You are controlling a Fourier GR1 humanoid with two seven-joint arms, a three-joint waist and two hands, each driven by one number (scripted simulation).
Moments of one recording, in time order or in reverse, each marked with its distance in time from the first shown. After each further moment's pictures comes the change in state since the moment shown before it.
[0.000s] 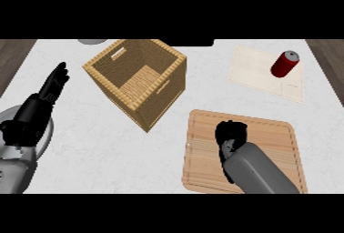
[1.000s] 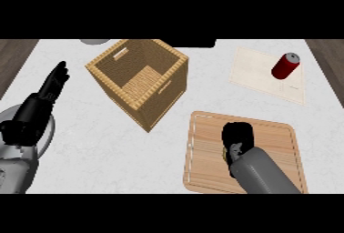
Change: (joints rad) left arm -0.002 -0.058 0.061 -0.007 -0.058 -0.060 -0.001; right arm 0.065 -0.004 -0.055 -0.023 0.230 0.004 -0.144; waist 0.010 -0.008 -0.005
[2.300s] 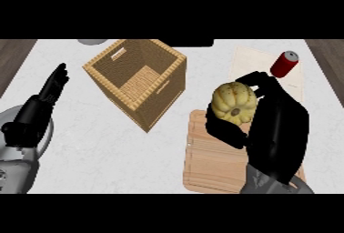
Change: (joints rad) left arm 0.012 -0.016 0.012 0.003 -0.023 -0.003 -0.004; right arm -0.011 0.143 -0.104 -0.750 0.365 -0.759 0.123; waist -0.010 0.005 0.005
